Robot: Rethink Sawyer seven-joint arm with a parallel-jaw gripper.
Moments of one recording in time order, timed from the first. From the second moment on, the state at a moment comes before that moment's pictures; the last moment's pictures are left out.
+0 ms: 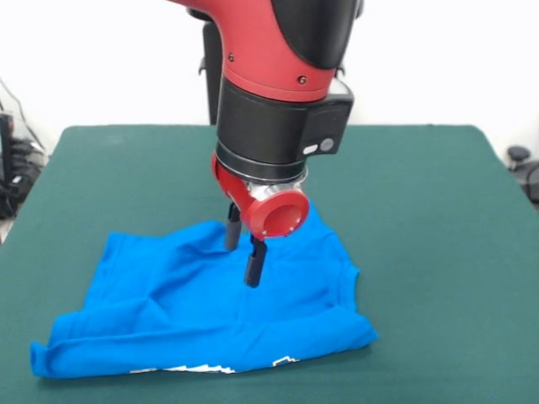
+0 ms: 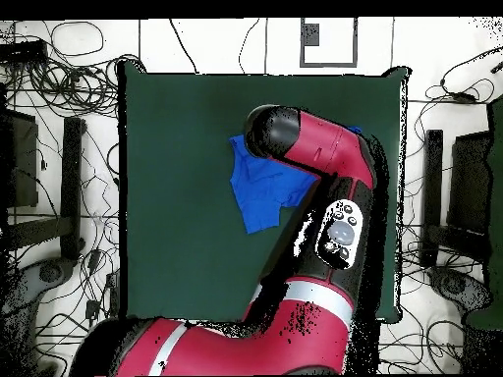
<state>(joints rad) -0.02 -0.30 -0.38 1.12 0.28 0.71 2.57</state>
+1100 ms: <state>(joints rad) 0.06 -0.30 -0.43 1.12 0.36 0.83 2.64</state>
